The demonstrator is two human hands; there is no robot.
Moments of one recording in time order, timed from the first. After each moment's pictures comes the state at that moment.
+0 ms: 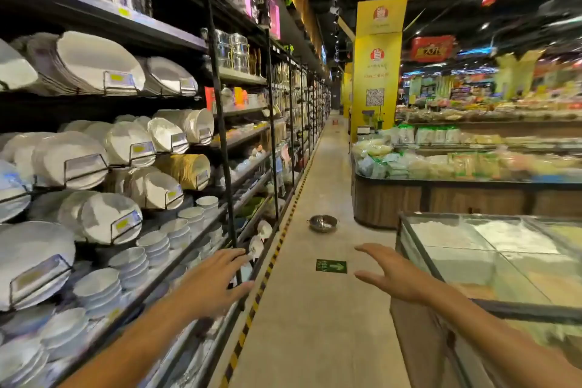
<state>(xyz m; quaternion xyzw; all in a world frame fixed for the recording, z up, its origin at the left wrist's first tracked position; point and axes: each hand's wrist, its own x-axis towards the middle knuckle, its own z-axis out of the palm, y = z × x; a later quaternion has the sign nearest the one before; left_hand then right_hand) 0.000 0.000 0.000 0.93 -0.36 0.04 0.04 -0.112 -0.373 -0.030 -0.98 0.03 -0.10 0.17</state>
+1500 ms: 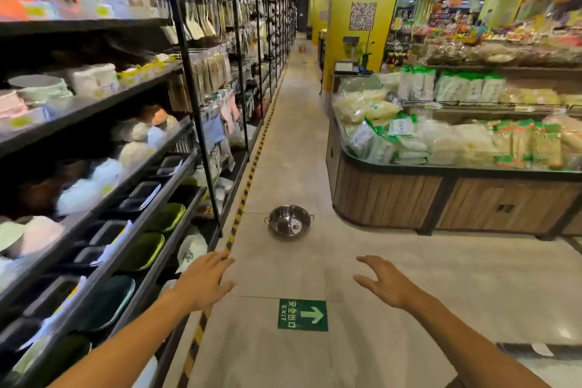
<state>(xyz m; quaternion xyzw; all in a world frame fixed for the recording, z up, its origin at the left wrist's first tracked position) 1.100 -0.600 -0.212 0.92 -0.38 -0.09 0.00 0.878 -0.969 -0.208 -0.94 0.21 0.07 0.25</state>
